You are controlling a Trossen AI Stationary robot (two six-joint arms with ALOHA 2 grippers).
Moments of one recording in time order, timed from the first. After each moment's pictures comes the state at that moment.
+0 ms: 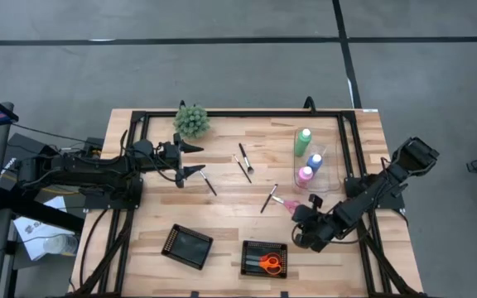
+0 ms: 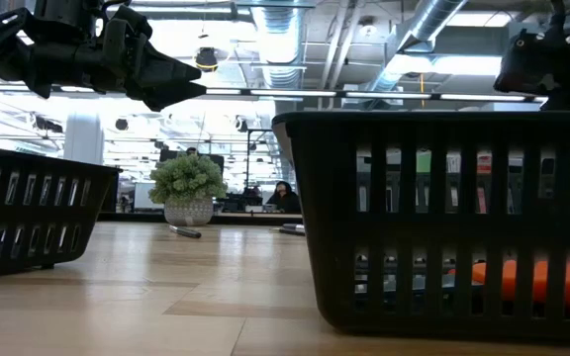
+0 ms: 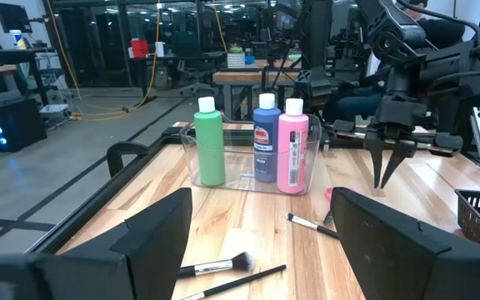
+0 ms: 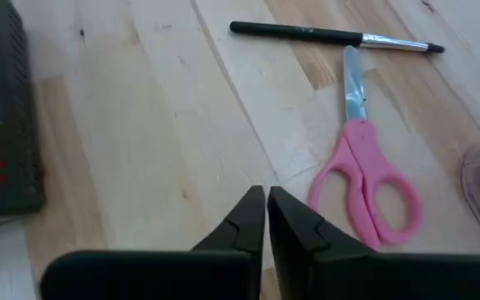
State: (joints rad) left arm 0.28 0.89 0.21 0.65 0.12 0.05; right arm 0.69 1.49 0.67 -0.39 0.57 0.99
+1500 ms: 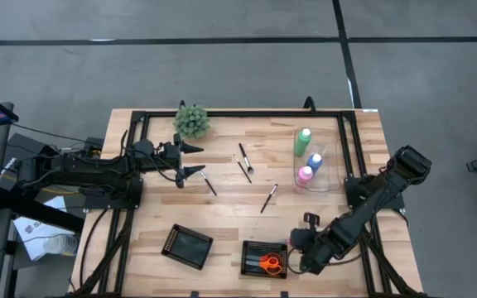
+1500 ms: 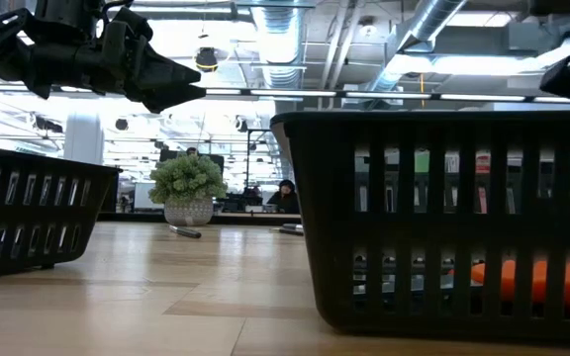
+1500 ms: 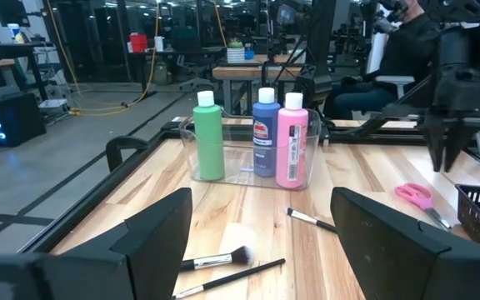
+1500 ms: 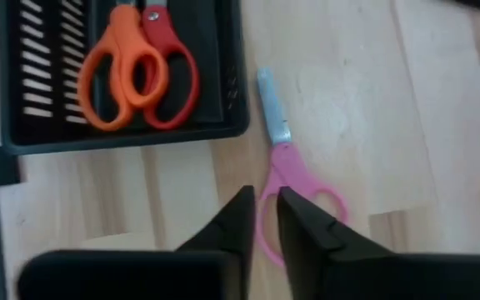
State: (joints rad) left arm 0.28 0.89 0.21 0.63 0.12 0.05; right arm 0.78 1.63 1.01 -0.67 0.32 0.91
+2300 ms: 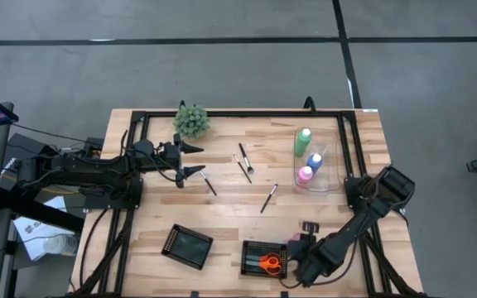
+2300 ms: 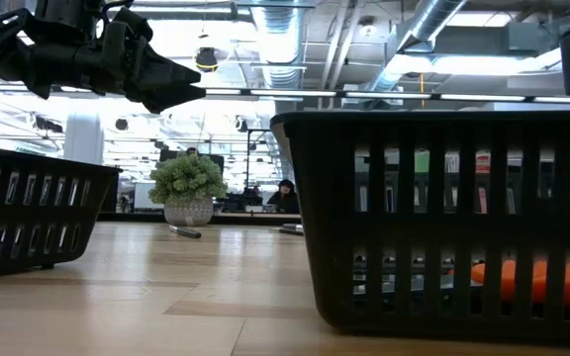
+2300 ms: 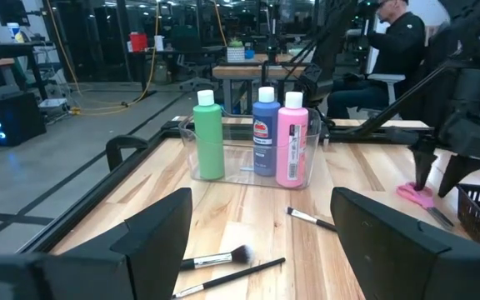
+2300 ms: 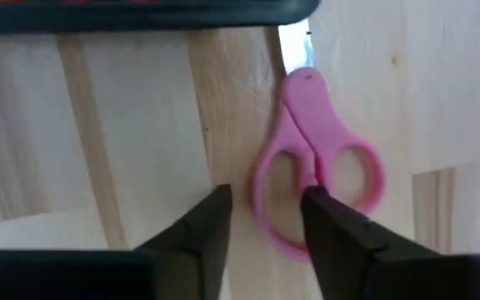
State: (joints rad) left arm 0.28 0.89 0.21 0.63 0.12 0.05; right arm 0.82 1.92 1.12 -0.81 0.25 0.95
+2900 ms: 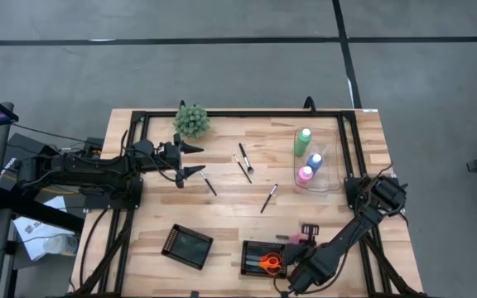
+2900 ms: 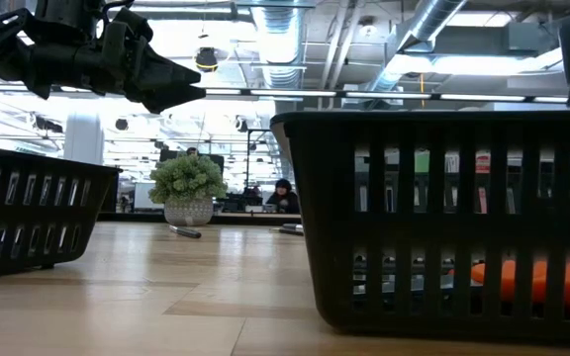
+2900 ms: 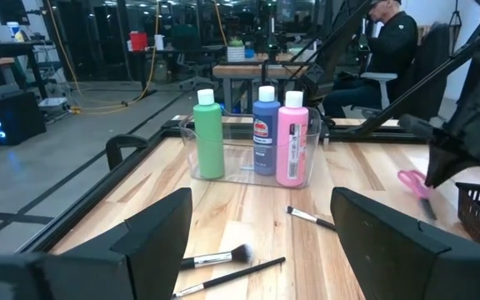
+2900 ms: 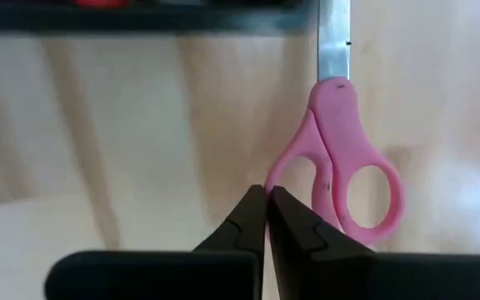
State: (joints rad) left arm 0.28 0.89 0.21 0.63 0.12 0.05; right arm 0.82 2.01 1.35 -1.08 0.24 0.94
